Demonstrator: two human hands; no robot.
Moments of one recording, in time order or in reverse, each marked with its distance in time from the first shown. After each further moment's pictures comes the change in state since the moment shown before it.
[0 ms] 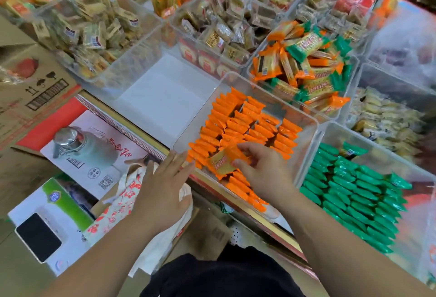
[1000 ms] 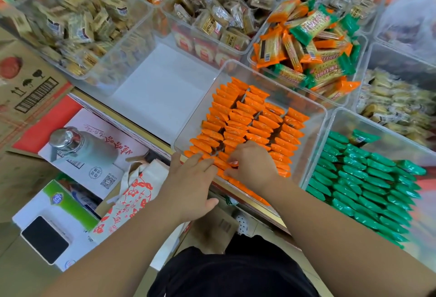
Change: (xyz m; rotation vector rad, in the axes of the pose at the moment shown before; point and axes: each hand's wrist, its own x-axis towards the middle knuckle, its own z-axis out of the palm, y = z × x) left_hand 0.037 0.035 -0.008 0.258 -0.172 0.172; right_hand 0.037 0.033 0.052 -0.569 -0.237 -0.202
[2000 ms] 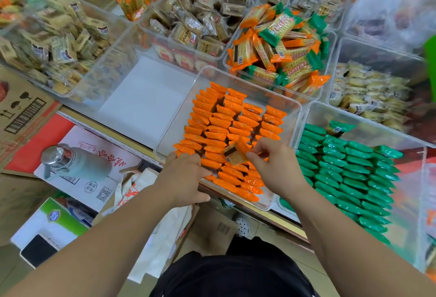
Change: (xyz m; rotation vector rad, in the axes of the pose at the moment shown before) left_hand 0.029 0.005 -0.005 0.017 -0.092 0.067; right_hand -0.071 0.036 -0.044 0.529 0.353 0.324
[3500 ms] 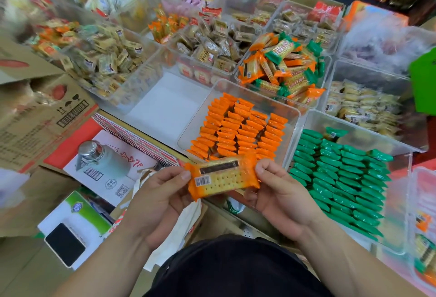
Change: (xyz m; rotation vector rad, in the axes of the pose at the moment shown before) left_hand -0.162 0.059 -0.042 -2.138 0.509 -0.361; right_hand -0.114 -0.060 -0.027 1.473 -0.485 0.241
